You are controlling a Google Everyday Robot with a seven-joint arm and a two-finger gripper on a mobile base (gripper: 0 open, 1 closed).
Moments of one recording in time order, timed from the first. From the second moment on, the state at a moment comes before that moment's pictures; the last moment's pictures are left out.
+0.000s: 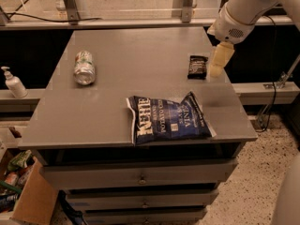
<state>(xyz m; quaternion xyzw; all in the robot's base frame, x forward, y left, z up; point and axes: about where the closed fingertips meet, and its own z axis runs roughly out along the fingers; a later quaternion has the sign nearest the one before) 0.655 -0.190 0.897 -0.64 0.75 -0.01 0.19</state>
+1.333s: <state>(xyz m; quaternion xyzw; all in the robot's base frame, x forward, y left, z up) 0.716 -0.206 0.832 -0.67 0.73 0.01 0.15</state>
